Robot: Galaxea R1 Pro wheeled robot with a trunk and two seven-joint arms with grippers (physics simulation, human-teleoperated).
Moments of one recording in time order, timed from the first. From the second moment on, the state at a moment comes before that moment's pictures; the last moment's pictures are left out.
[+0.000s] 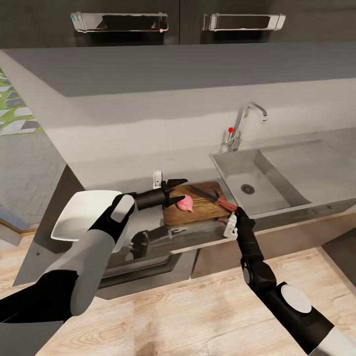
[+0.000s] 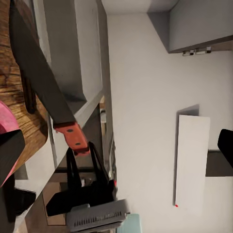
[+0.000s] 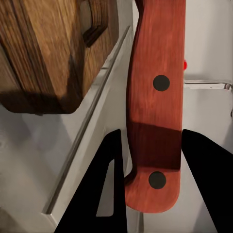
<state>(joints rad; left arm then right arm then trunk) -1.12 -0.12 0.00 -0.57 0.83 0.96 -0.67 -0.52 -0.30 0.57 -1.33 1.01 0.47 -0.21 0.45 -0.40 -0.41</state>
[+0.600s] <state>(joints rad) -1.12 -0.12 0.00 -0.57 0.83 0.96 -0.67 -0.52 -0.28 0.59 -1.33 1.01 0.46 -0.21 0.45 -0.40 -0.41</state>
